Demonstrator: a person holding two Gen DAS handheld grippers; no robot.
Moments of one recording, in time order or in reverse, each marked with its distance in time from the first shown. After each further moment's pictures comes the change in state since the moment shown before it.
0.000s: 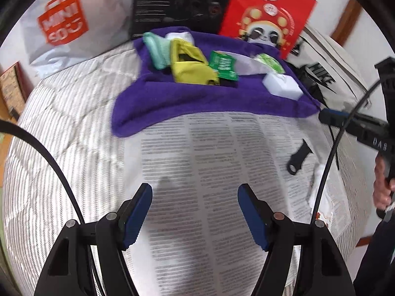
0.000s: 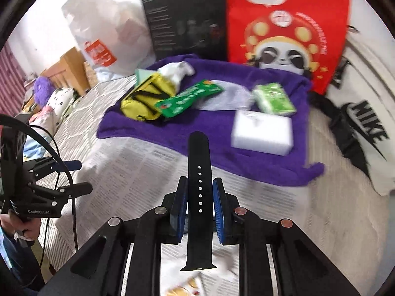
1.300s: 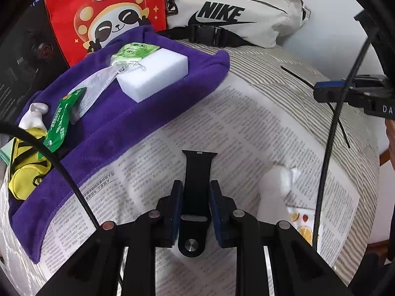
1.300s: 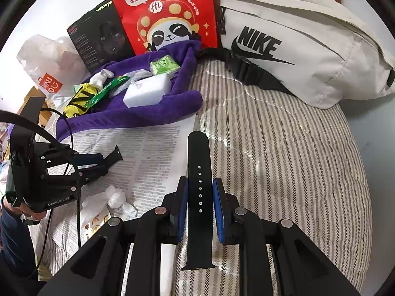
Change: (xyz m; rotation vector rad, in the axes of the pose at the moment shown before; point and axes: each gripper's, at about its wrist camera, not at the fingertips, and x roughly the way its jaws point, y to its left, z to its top) left arm 0.075 -0.177 0.020 0.587 0.050 -0.109; right arm -0.048 -0.114 -0.100 0.284 -0.016 -0.113
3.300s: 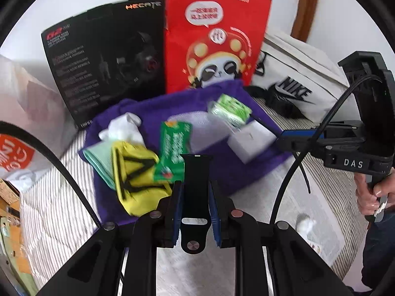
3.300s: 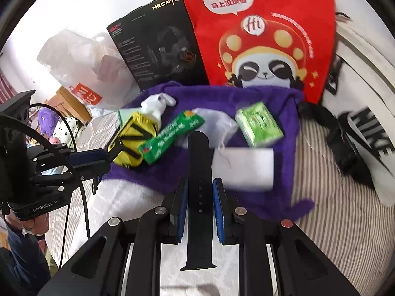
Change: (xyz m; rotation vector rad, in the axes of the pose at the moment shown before) left arm -0.085 0.125 0.016 -0.266 -0.133 0.090; right arm 0.051 0.116 0.129 -0.159 -0.001 0.218
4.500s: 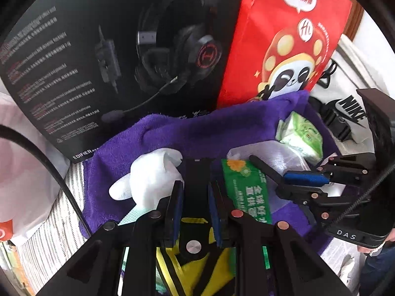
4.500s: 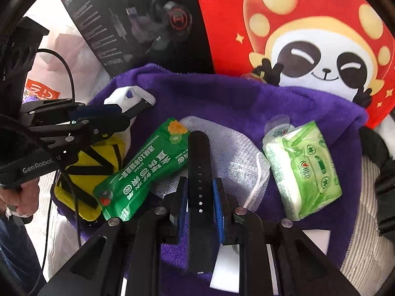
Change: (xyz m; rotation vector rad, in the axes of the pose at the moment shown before) left arm 0.114 0.085 0.084 -0.027 0.102 0.015; right arm 0.136 0.005 0.058 -0.022 0.153 -0.044
